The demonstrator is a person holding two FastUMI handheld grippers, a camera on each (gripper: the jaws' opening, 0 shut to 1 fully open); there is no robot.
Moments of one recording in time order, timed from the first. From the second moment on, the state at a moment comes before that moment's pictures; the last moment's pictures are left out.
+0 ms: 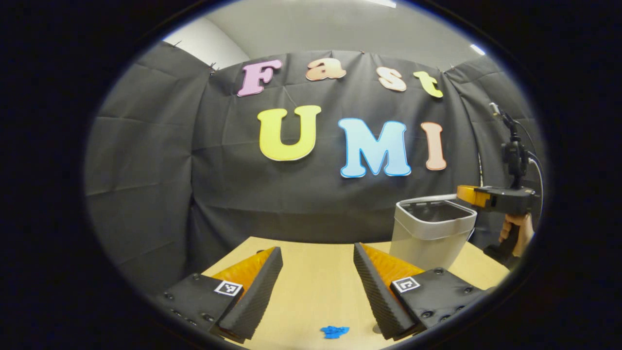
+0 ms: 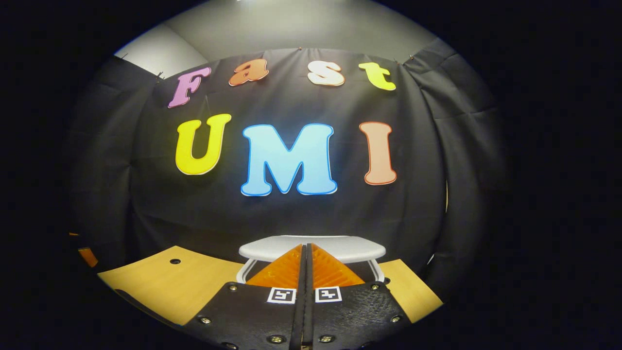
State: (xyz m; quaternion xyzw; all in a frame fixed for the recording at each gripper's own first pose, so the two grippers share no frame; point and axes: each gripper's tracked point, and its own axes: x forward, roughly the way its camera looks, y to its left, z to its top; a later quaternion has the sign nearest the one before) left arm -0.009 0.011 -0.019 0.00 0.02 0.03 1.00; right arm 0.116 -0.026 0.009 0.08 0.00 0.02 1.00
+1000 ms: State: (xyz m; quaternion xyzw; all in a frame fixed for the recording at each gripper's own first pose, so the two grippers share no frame) left arm -0.017 0.013 -0.071 -0.01 0.07 0.02 1.00; right arm 0.061 -0.009 0.003 0.05 0.00 0.05 1.00
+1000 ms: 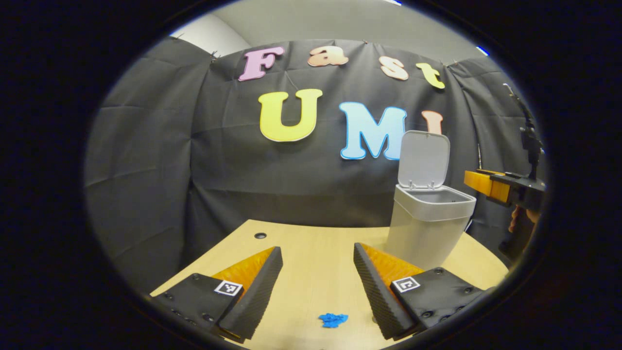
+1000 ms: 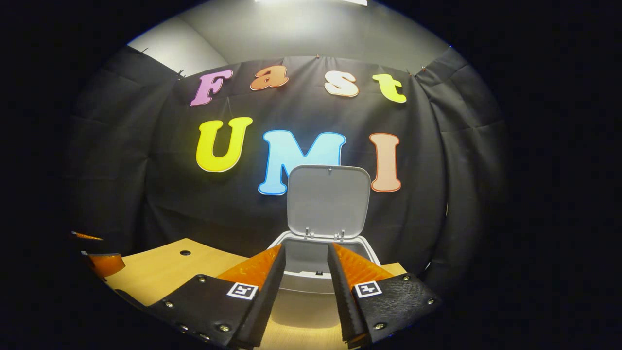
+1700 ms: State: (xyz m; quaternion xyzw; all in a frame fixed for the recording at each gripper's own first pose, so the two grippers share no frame) left arm -0.002 -0.009 -0.177 0.00 0.15 -0.02 0.99; right arm 0.015 -0.011 -0.006 0.04 0.00 0.04 1.00
